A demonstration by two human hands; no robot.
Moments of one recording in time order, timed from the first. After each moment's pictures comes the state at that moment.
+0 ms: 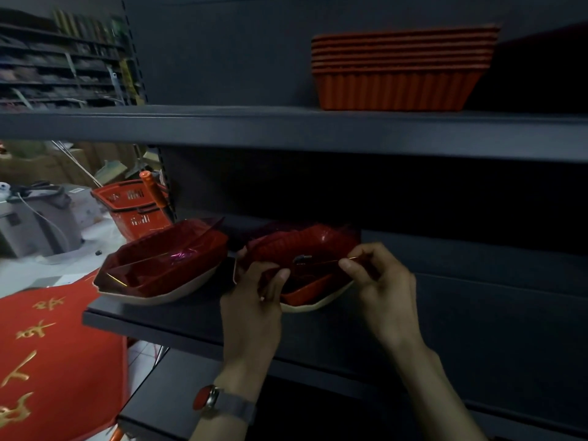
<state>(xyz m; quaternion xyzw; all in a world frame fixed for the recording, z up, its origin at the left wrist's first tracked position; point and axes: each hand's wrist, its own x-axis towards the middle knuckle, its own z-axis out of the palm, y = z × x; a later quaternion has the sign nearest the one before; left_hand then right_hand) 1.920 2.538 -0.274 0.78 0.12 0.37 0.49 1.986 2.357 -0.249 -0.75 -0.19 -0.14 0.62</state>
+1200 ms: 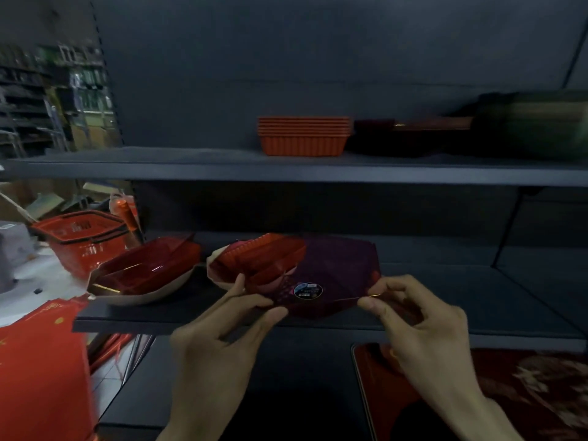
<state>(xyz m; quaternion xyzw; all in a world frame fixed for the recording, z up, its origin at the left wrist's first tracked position) 1.703 2.488 -0.198 0.74 -0.03 0.33 0.59 1.733 2.248 -0.173 -0.76 -0.17 -0.28 0.56</state>
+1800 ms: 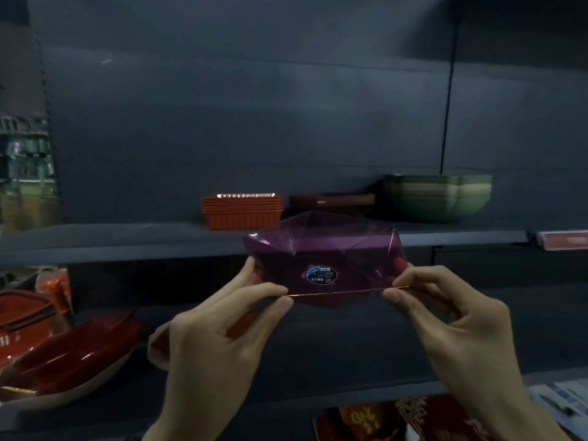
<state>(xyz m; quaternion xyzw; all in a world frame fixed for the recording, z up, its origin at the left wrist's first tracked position) 1.706 2.418 -0.095 0.67 -0.26 0.41 0.56 1.685 2.164 -0.075 -0.71 -0.20 -0.47 0.48</state>
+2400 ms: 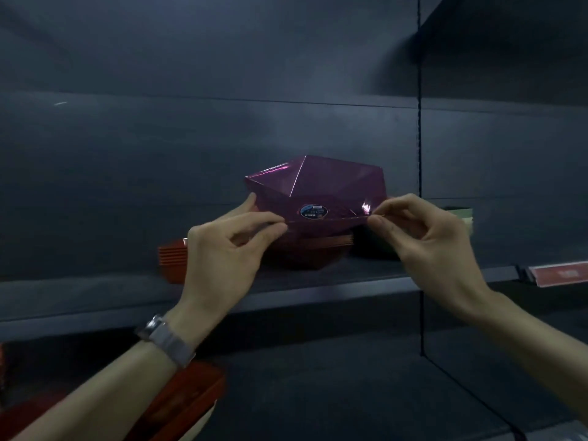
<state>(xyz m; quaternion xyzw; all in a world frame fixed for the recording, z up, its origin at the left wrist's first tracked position) 1.848 2.368 0.040 0.66 -0.32 0.49 0.48 1.800 2.100 0.045 -0.72 -0.24 -0.49 0.43</state>
